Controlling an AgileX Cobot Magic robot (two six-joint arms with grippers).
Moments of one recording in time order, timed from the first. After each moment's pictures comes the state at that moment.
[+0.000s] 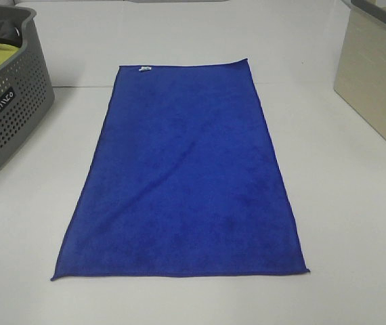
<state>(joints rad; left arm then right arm) 0.01 0.00 -0.51 -0.21 1.07 0.36 0.00 0.00 -0.50 0.03 1.07 -0.10</state>
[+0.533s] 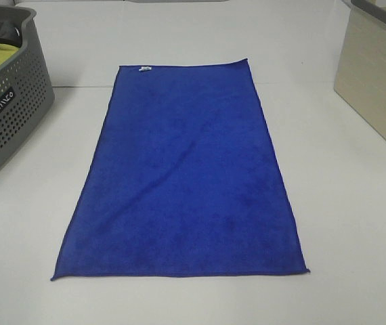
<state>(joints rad) 0.01 0.00 -0.51 -0.21 1.07 0.36 0.00 0.00 -0.50 0.03 1.07 -0.10</state>
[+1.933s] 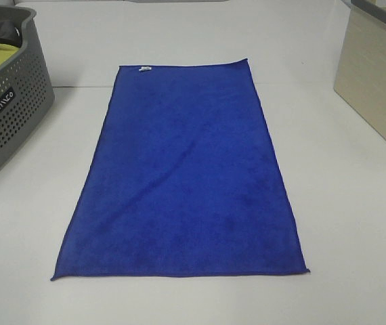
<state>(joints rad) 0.01 0.00 -0.51 -0.21 1.07 0.36 0.00 0.00 -0.50 0.03 1.07 -0.10</state>
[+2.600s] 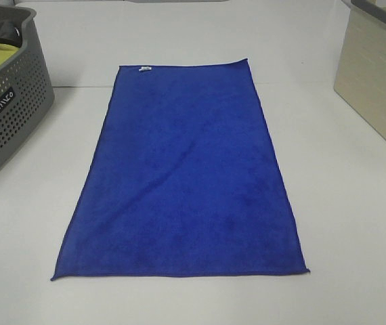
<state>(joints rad) 0.01 0.00 -0.51 -0.20 1.07 0.35 0.00 0.00 -0.50 0.03 1.07 -0.10</state>
